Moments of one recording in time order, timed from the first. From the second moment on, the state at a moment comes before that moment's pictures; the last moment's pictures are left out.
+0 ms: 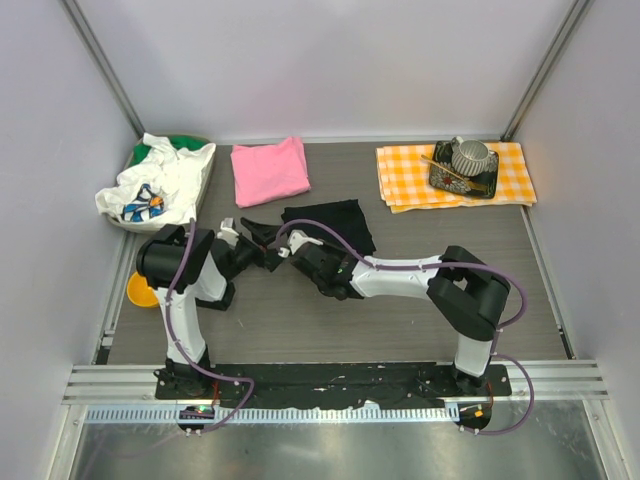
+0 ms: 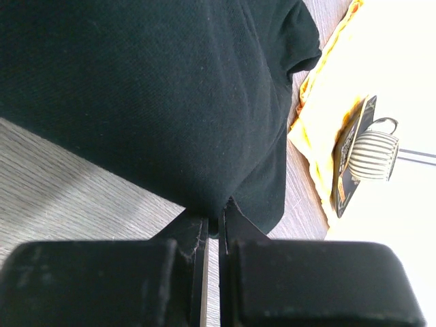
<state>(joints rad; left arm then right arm) -0.18 2.03 0.39 1.51 0.55 -1.55 1.04 1.82 1.10 -0.22 0.82 -0.36</state>
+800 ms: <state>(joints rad) -0.18 1.82 0.53 0.83 0.62 -1.34 1.07 1.82 1.10 -0.22 0.85 -0.38</state>
